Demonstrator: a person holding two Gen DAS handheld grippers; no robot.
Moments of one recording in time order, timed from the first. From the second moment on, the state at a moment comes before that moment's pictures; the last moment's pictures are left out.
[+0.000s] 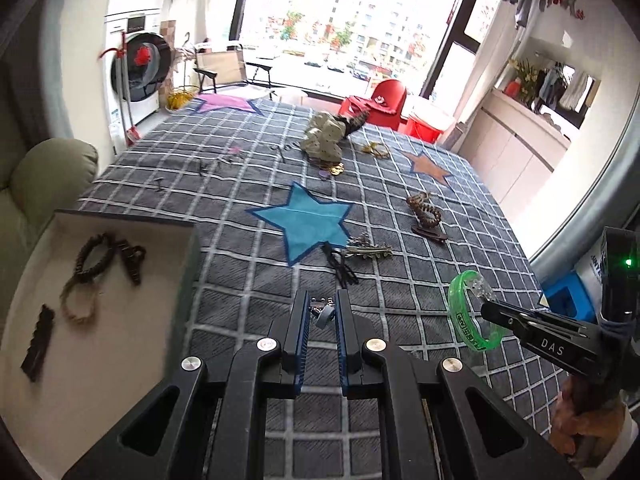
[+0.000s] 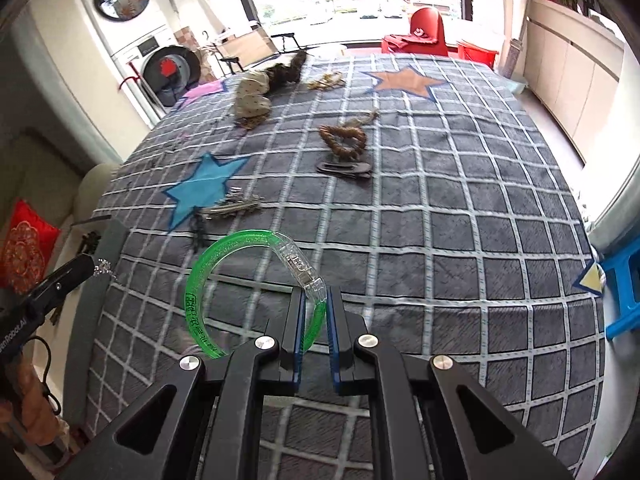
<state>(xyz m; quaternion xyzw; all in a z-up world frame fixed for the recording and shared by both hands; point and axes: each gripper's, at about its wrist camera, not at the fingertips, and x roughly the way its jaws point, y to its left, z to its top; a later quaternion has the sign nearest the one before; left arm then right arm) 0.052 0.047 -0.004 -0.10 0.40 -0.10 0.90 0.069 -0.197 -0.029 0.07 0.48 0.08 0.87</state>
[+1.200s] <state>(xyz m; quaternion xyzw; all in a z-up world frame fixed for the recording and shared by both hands) -0.042 0.251 -0.051 -0.17 0.42 0.07 0.89 0.046 0.086 -0.024 -0.07 0.49 0.28 0.82</state>
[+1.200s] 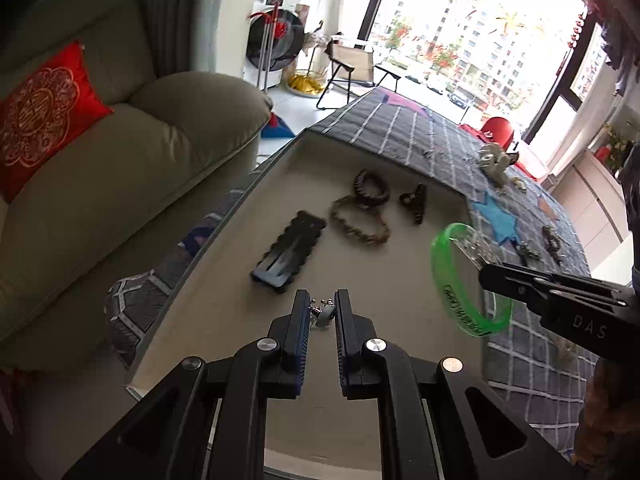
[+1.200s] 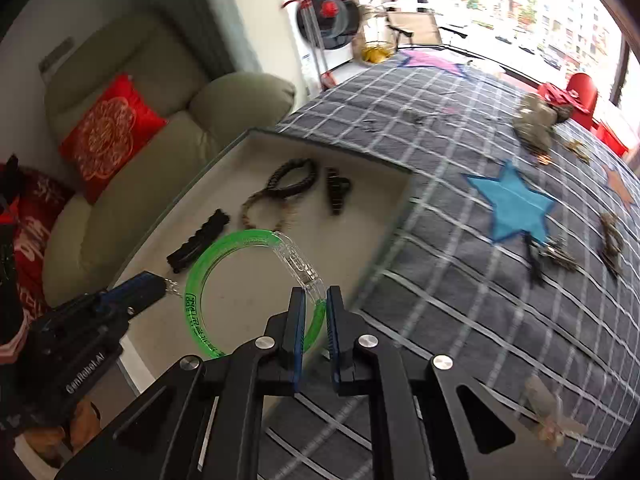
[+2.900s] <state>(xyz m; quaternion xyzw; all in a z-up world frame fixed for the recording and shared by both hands) -0.029 0.235 -0.052 -0.11 0.43 0.12 0.89 0.062 0.082 -0.028 -0.04 0.50 0.27 0.82</state>
